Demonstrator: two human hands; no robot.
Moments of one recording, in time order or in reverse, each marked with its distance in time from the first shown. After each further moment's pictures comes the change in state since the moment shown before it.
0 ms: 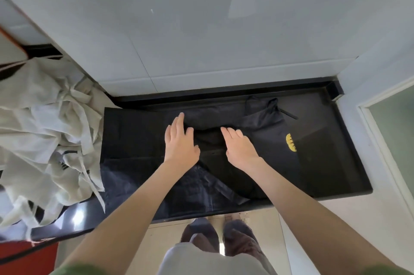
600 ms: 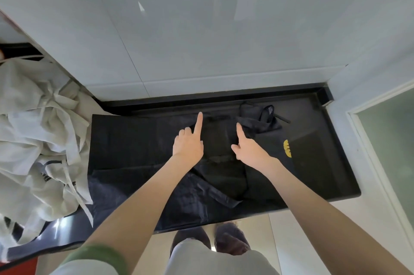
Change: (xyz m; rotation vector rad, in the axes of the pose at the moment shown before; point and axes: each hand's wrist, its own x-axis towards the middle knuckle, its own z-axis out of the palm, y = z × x) left_hand 0.043 0.021 0.014 0.013 -0.182 0.040; right_hand -0.003 0.032 -0.028 0.422 -0.204 0.276
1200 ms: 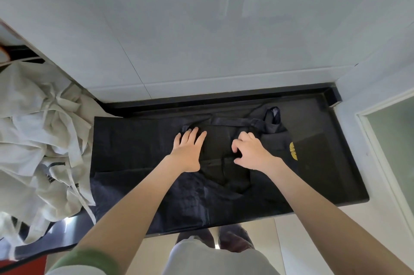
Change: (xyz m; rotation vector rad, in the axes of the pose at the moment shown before) left_hand -0.001 -0.017 -0.002 0.075 -0.323 0.140; right_hand 0.014 0.012 -0.003 -0.332 -0.027 -0.250
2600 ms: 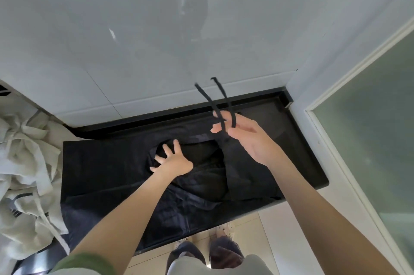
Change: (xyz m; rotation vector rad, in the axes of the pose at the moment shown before) left_hand 0.000 0.055 -0.022 -0.428 -0.182 -0.374; right_hand -0.111 -0.019 -0.096 1.227 0.274 -0.282
